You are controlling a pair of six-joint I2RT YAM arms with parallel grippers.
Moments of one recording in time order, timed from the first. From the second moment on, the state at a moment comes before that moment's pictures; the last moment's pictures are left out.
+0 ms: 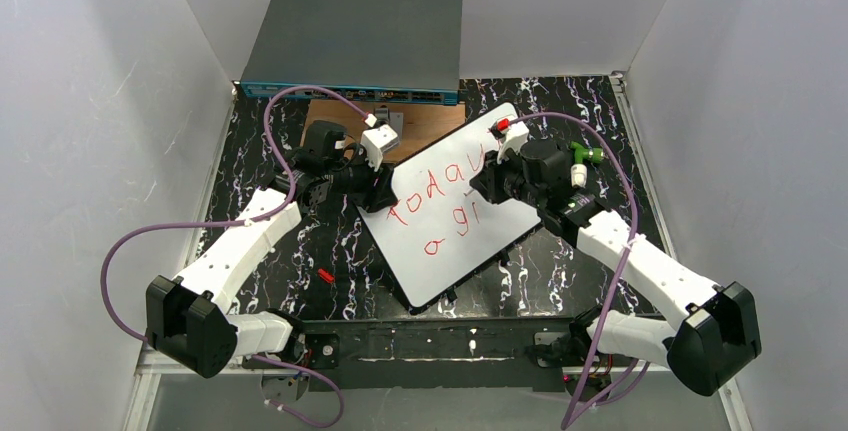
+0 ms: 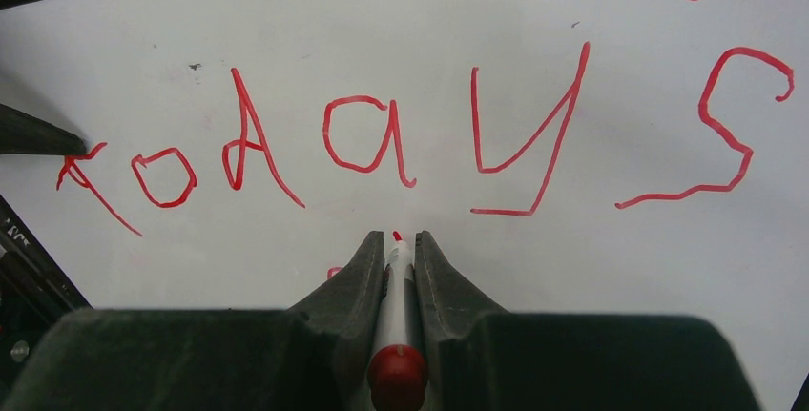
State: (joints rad) left arm -0.45 1.26 1.08 -0.59 0.50 0.22; right arm 0.61 1.14 0.87 -0.16 -0.12 0.21
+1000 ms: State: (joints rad) left arm -0.45 1.25 1.08 -0.59 0.50 0.23; right arm 0.60 0.98 0.84 -0.20 -0.08 0.18
